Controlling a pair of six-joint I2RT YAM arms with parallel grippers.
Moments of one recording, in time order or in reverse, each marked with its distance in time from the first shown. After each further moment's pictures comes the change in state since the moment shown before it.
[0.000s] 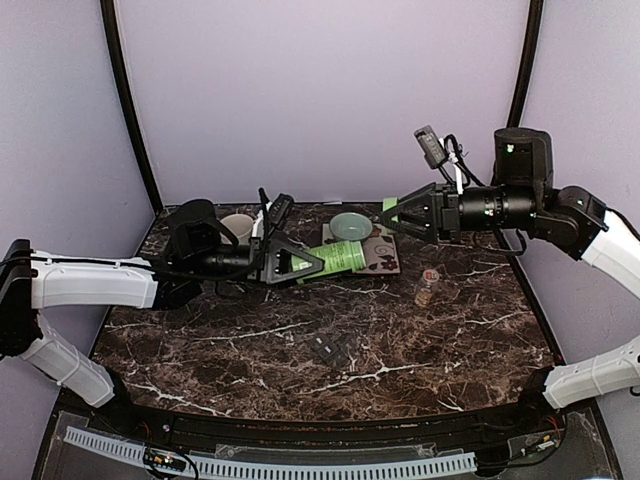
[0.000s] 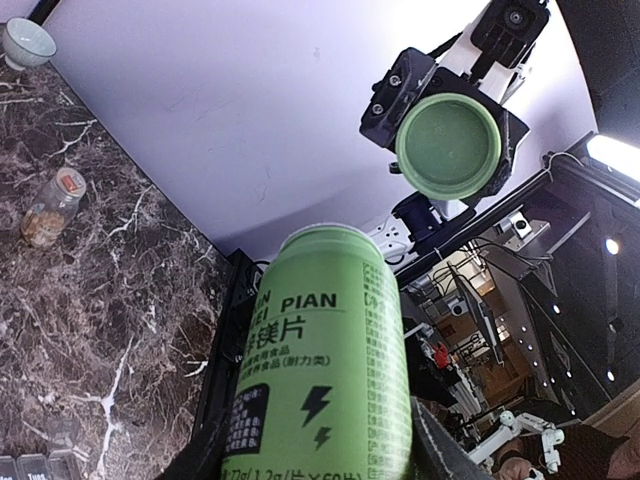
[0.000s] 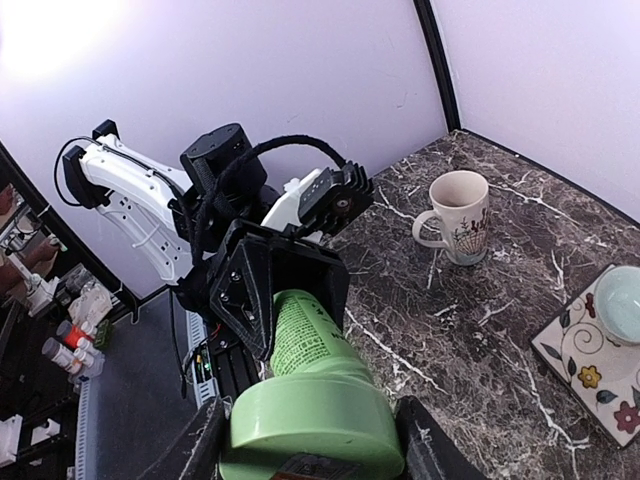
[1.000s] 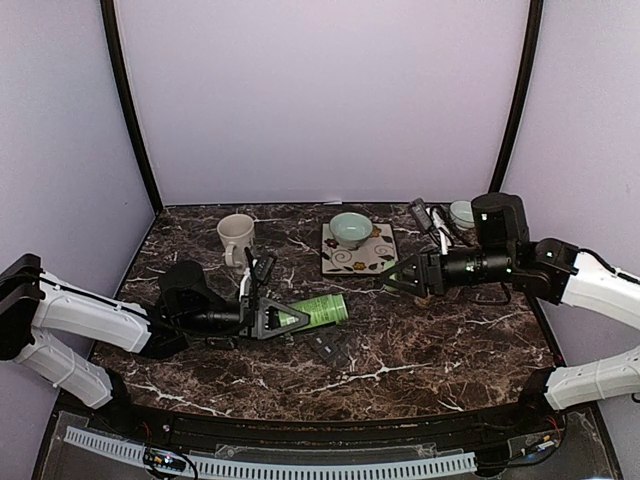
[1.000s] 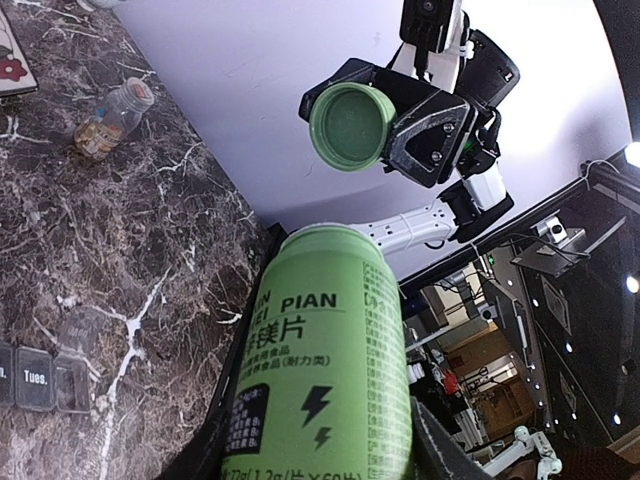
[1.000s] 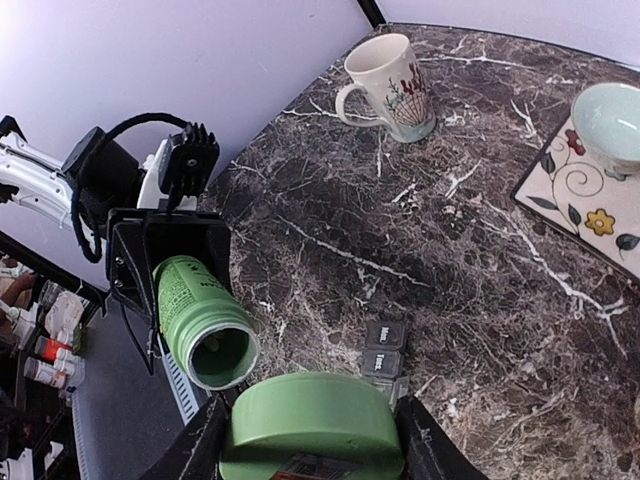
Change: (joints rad) left arm -0.098 -0.058 -0.359 0.245 -0.193 -0.043; right arm -0.002 -0.081 -0.380 0.138 0.108 0.151
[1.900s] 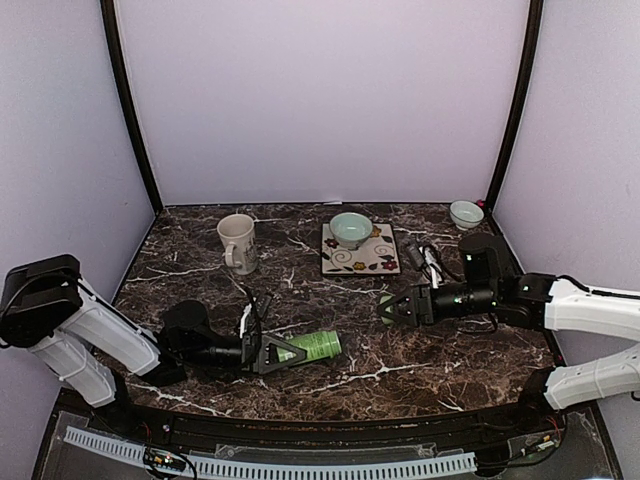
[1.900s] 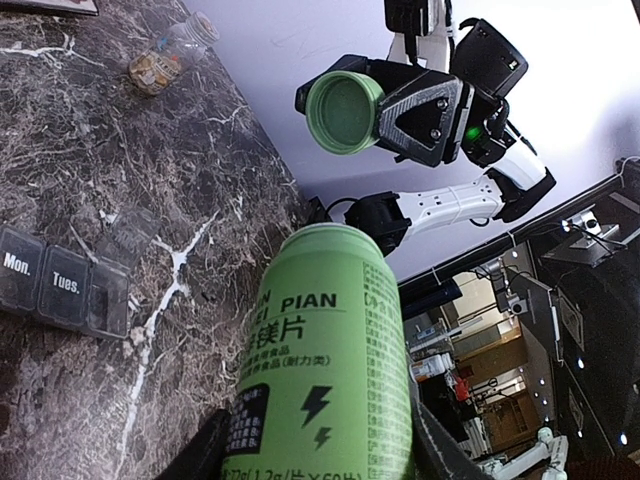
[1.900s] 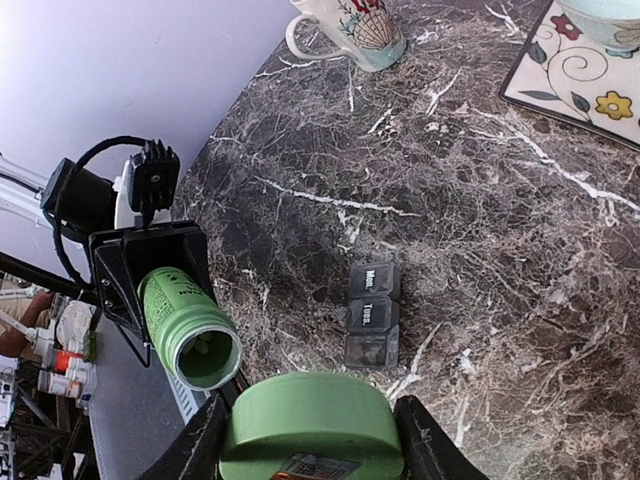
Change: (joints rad) left arm -0.100 0.154 -0.201 0.290 -0.142 -0.013; right arm 0.000 0.020 -0.268 0.224 -0.021 0.148
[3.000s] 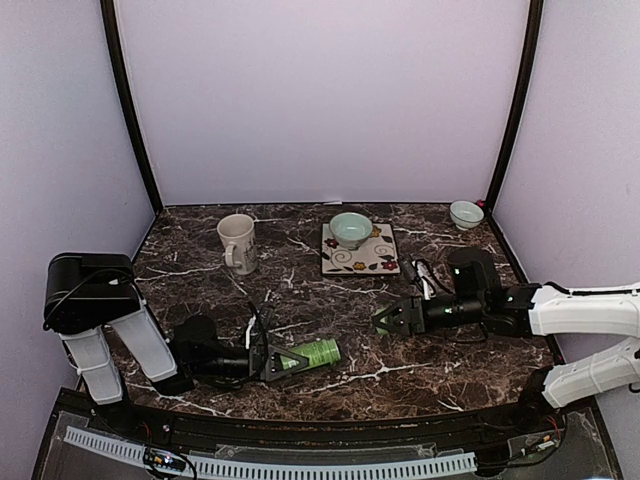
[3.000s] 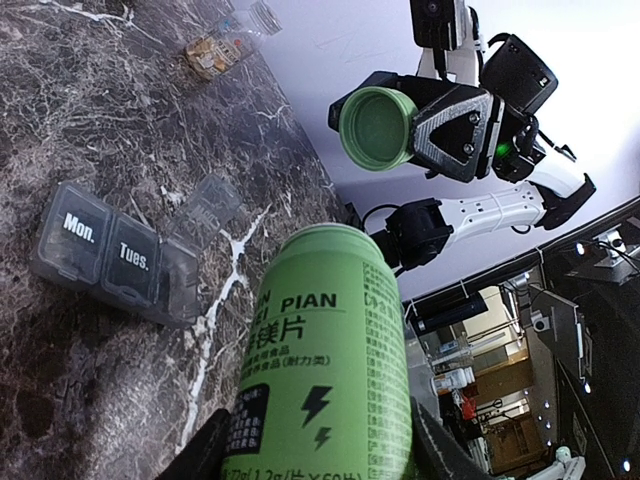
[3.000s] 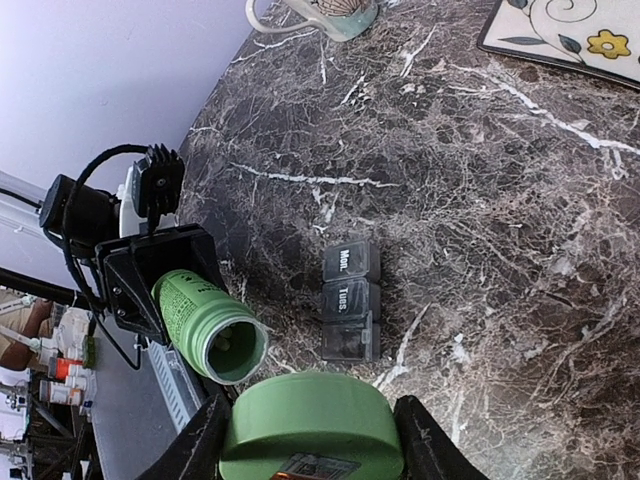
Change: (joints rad) left arm -0.006 0.291 -0.032 0.295 -0.058 -0.026; right arm 0.000 0.094 -0.083 0.139 -0.006 0.059
